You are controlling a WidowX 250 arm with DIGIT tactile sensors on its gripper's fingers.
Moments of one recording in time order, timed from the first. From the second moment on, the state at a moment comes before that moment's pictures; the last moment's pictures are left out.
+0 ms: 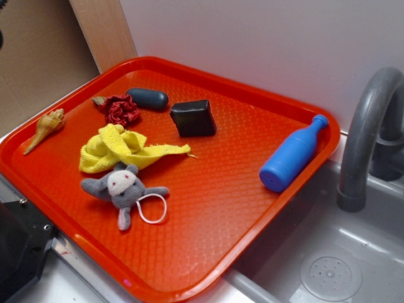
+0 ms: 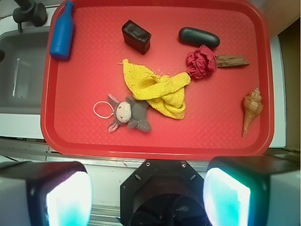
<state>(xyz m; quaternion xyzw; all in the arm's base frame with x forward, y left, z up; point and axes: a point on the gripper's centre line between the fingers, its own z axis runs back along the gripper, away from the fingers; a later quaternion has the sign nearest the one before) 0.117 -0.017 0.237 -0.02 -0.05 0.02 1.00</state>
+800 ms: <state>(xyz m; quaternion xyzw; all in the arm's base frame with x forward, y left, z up) 0.203 -0.047 0.199 0.03 -0.10 0.09 0.99</state>
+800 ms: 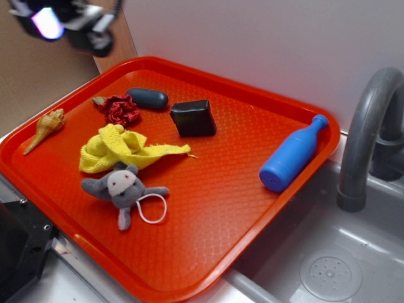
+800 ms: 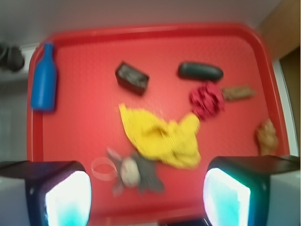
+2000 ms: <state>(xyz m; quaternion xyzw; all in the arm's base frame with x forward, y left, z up) 0.288 -0.037 0.133 0.04 -0.03 -0.19 0.98</state>
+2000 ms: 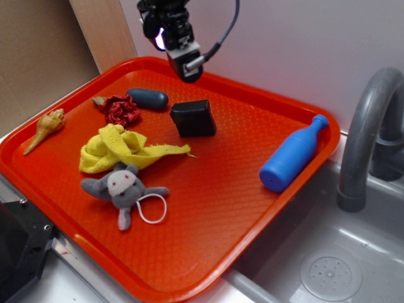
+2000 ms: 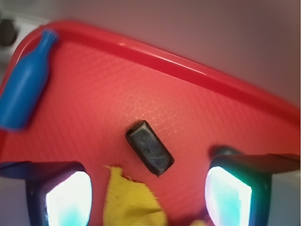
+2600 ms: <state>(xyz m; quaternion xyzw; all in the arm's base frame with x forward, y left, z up) 0.300 -0.014 0.082 -0.01 -0.06 -0.39 0.92</state>
